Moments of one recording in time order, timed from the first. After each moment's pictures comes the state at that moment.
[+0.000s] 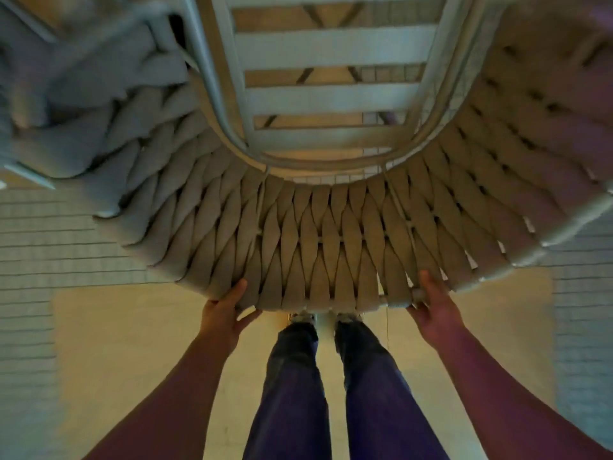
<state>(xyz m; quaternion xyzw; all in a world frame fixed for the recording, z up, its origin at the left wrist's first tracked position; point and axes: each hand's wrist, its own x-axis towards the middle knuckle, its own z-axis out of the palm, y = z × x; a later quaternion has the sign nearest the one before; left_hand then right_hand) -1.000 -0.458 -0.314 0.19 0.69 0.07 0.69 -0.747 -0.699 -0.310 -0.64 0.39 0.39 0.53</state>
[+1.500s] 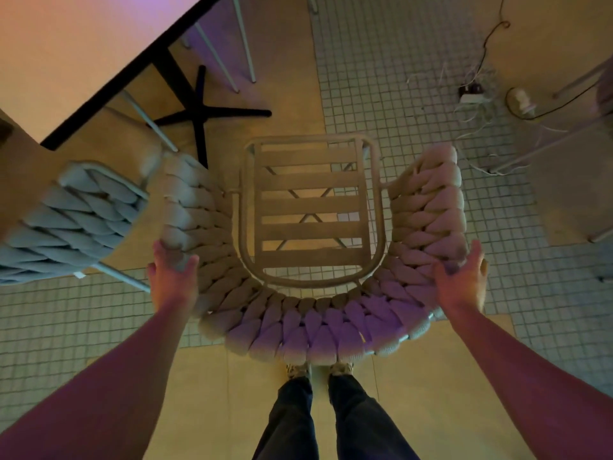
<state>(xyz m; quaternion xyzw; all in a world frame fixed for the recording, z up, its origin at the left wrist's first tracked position) -0.892 -0.325 -0.099 0.67 0.69 0.04 0.28 -0.610 -0.665 -0.084 -0.94 0.04 0.15 0.29</state>
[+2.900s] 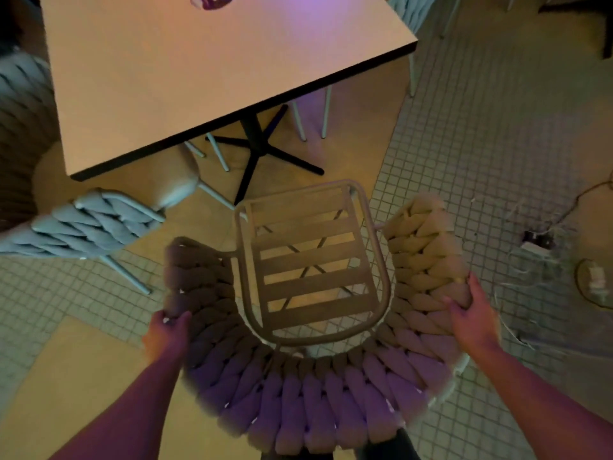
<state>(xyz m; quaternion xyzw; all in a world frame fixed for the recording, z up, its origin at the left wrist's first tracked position) -0.743 -0.340 -0.095 0.43 0.87 0.06 0.26 -0.274 -0.513 -0.106 -0.90 -0.25 0.25 0.24</state>
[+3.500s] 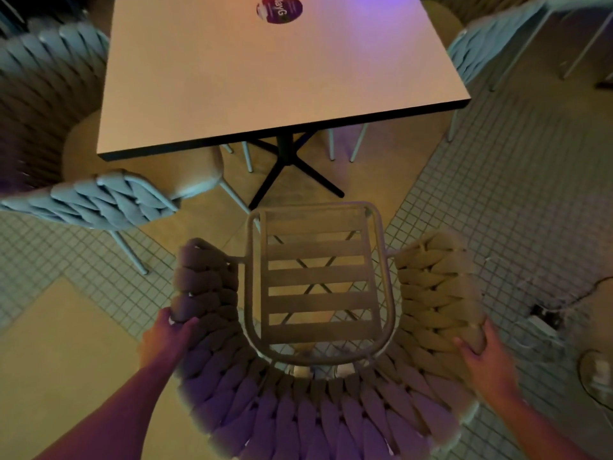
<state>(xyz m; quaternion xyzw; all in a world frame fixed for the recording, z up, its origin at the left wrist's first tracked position) -0.717 -0.346 -0.092 0.44 0.86 -0.01 0.27 -0.205 -0.466 -0.101 -0.87 -0.34 0.31 0.18</state>
